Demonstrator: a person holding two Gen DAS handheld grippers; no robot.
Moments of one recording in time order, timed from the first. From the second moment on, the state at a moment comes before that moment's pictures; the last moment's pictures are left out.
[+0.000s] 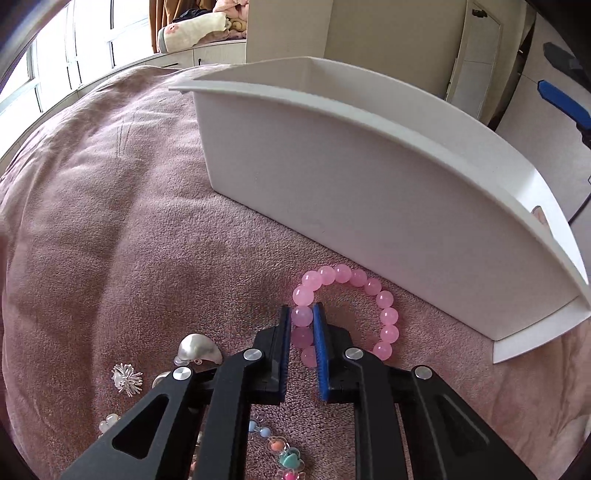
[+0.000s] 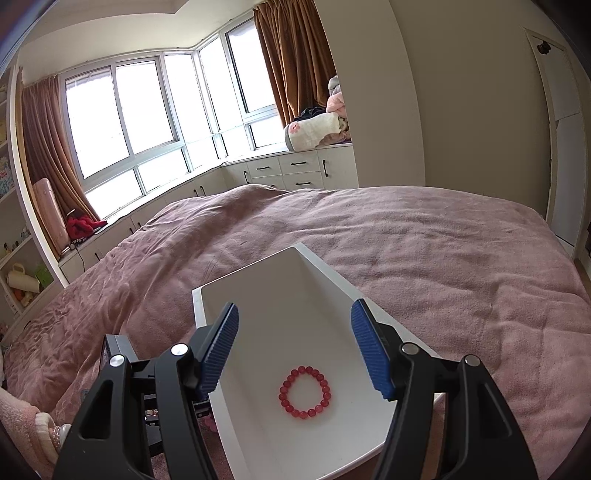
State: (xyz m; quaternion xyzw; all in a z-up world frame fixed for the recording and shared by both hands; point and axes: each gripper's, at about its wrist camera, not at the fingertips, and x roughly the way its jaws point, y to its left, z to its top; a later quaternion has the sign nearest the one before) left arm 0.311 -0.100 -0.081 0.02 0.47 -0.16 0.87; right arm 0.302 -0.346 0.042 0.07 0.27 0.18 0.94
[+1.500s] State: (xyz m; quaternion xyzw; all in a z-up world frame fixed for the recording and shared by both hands) left arm 0.365 -0.149 0.042 -0.02 0.34 -0.13 0.93; right arm 0.309 -0.338 0.026 0.05 0.31 0.18 0.93
